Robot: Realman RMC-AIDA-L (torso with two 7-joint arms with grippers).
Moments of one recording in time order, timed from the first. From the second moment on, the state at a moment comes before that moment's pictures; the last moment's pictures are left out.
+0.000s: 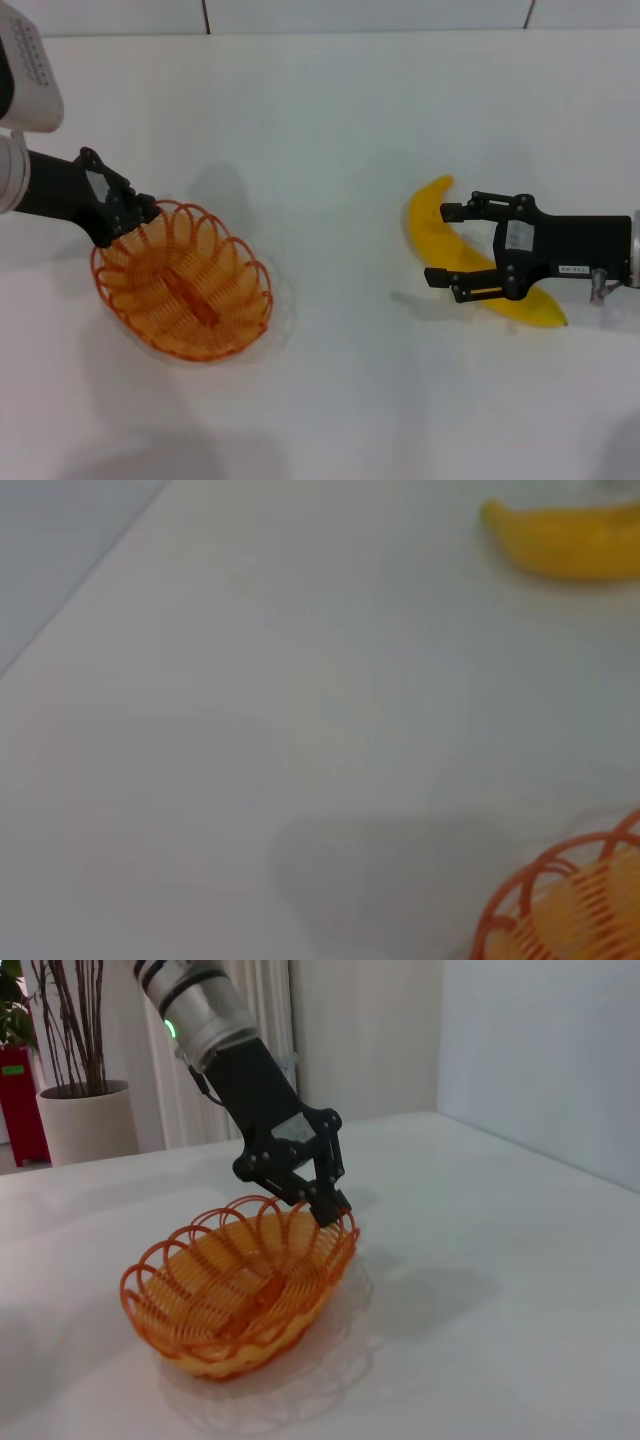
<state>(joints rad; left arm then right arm) -0.68 -2.04 0.96 0.90 2.45 1.30 -1.54 0.47 1.96 -0.87 -0.44 -1.85 -1.46 1.02</state>
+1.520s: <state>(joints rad) -0.80 -2.03 0.87 0.61 2.24 1.13 -2.05 0.47 1.97 -0.83 -0.44 -1.81 -1.45 1.01</state>
